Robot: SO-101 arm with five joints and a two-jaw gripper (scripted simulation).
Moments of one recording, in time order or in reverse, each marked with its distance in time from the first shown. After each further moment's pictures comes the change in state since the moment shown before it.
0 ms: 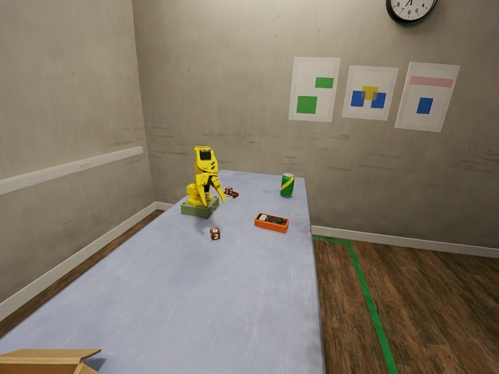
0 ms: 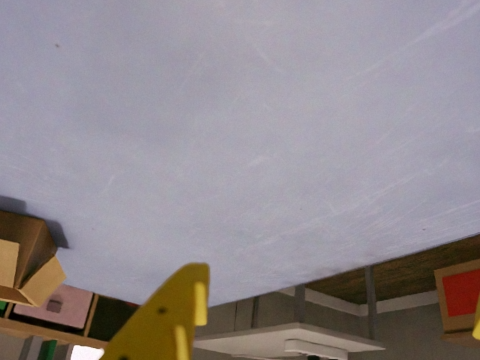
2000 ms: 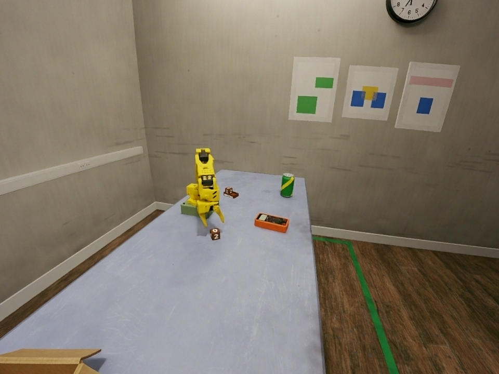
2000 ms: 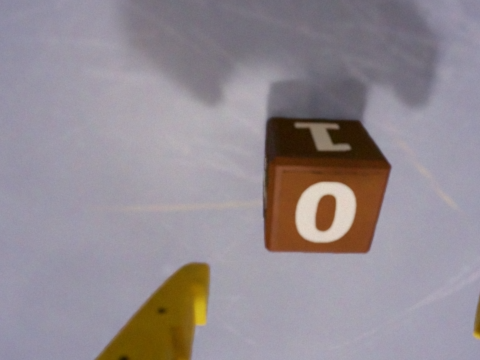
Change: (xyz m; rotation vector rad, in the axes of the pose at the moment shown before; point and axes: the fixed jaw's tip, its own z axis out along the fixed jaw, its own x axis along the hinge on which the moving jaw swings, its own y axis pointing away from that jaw) arm -0.067 -0.009 0.072 0.061 -0.462 -0.003
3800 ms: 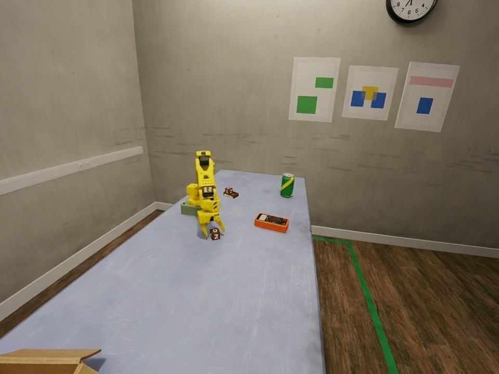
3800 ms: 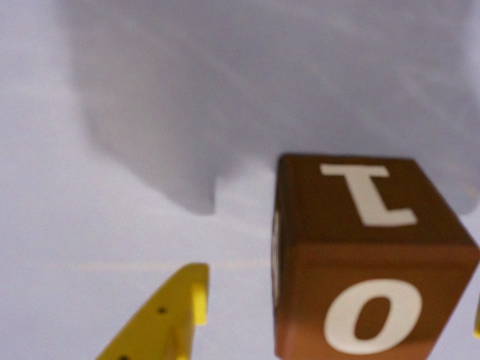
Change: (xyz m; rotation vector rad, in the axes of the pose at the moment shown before) arm 0.006 0.001 0.037 -0.003 0.024 0.000
